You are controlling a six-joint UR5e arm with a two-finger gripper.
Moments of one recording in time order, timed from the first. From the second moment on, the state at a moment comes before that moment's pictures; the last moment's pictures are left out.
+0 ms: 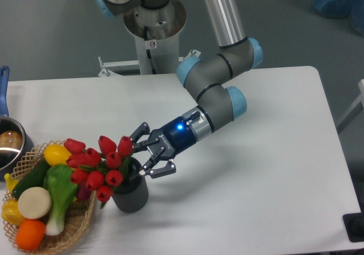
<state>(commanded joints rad) 2.57 -2.05 -1.89 -0.73 0.05 1.56</state>
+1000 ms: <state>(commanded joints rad) 2.86 -1.72 -1.88 -0.75 0.71 1.51</state>
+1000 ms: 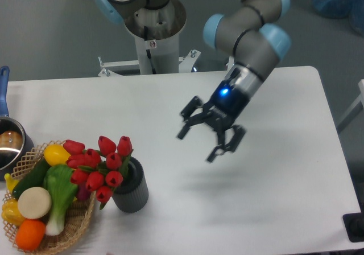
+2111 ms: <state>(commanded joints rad) 2.93 -1.47 -1.84 -0.90 1.39 1.69</state>
